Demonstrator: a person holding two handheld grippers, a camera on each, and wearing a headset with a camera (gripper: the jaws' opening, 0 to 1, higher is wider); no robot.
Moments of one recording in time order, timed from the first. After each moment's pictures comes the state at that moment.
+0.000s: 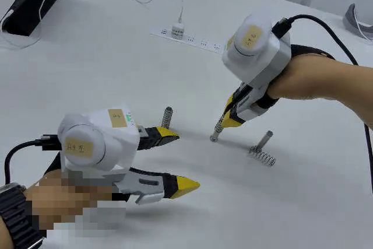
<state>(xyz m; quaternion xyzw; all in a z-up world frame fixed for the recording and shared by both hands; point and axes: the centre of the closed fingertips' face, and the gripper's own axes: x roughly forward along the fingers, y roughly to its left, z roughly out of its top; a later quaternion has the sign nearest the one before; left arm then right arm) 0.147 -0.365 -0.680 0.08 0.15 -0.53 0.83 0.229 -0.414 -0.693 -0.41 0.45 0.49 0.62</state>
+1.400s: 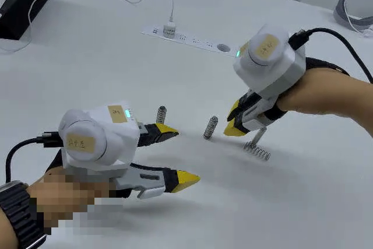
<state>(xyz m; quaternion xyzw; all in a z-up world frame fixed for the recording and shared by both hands) 0.152 -0.373 -0.678 0.09 0.14 -0.53 0.83 0.209 -0.439 -0.682 -0.36 0.43 0.48 0.68</state>
